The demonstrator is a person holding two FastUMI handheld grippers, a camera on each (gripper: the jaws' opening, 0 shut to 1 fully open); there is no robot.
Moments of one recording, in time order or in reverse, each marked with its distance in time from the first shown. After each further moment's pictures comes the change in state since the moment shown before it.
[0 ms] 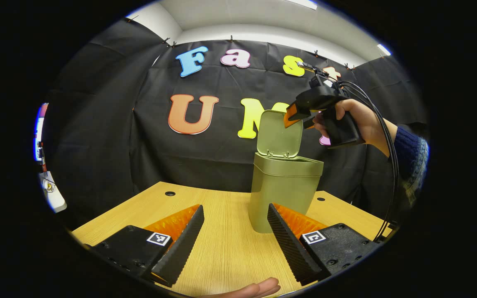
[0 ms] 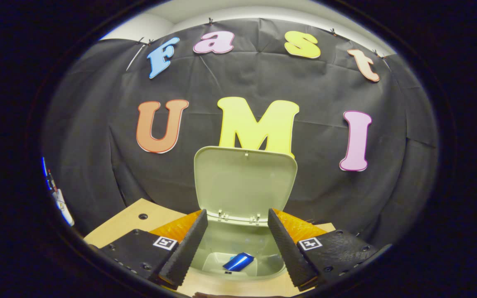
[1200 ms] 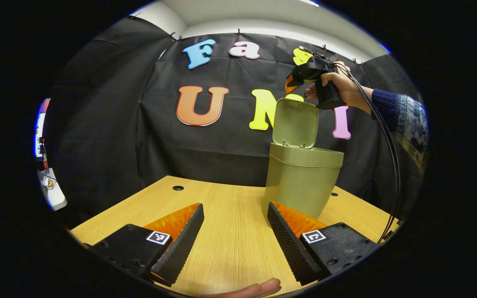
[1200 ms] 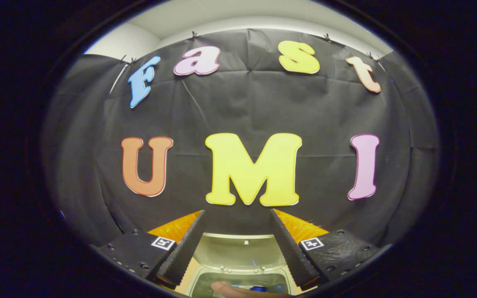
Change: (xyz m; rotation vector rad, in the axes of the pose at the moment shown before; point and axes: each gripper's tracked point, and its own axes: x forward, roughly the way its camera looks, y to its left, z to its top) left arm 0.032 0.029 -0.029 0.002 0.052 0.050; right arm 0.102 0.002 0.105 0.082 -0.123 -0.021
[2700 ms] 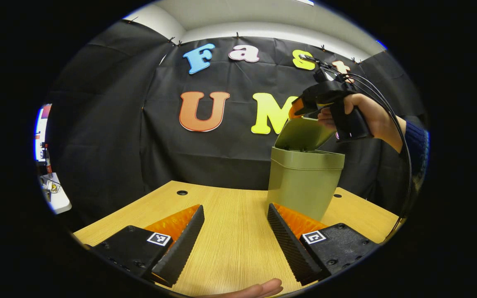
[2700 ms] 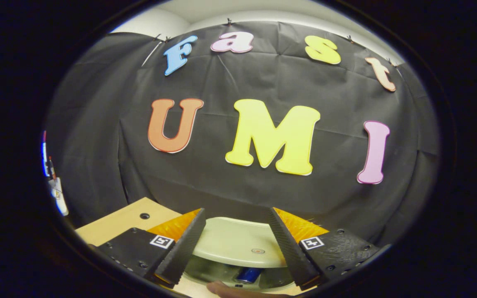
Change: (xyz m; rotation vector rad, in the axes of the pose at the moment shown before) left arm -0.006 -0.005 0.015 0.022 -0.044 0.051; right arm -0.076 0.015 -0.117 -0.130 0.090 0.125
